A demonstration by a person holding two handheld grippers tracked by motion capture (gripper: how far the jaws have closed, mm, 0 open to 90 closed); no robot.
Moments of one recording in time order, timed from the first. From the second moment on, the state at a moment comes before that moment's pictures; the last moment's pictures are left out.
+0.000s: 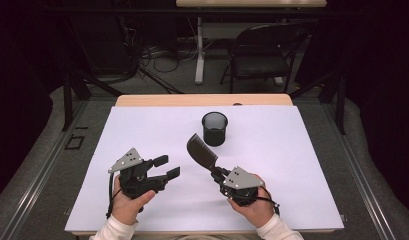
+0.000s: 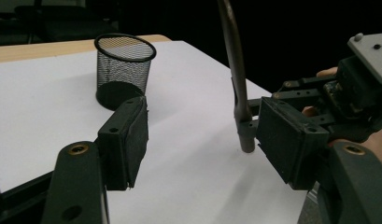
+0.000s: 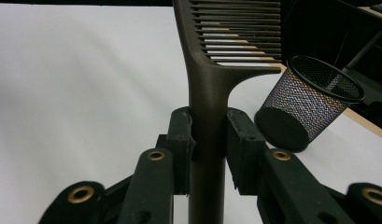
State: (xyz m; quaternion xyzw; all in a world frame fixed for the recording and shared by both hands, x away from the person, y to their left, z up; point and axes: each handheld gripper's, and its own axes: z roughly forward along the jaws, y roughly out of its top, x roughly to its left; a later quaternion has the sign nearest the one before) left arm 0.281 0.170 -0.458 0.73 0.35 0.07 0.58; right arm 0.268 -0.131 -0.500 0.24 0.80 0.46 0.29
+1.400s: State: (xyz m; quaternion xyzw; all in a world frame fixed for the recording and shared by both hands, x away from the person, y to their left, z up) left arm 0.298 0.142 -0.450 0.68 0.40 -0.02 0.61; right arm 0.266 -0.129 -0.501 0.24 0.80 0.46 0.30
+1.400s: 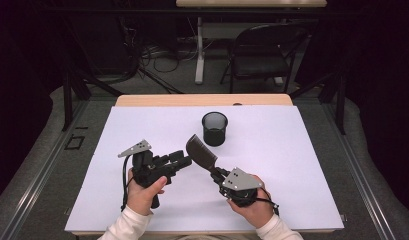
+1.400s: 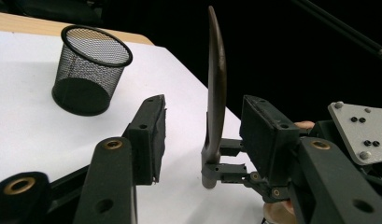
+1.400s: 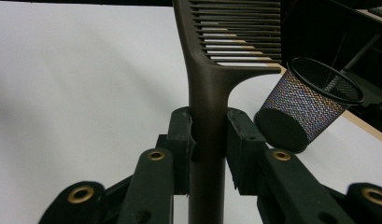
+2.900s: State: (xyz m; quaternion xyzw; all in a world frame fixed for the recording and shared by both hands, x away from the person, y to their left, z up) left arm 0.303 0.114 -0.452 0.68 0.41 -0.02 0.61; right arm 0.265 -0.129 -0.501 0.23 0.80 0.47 0.29
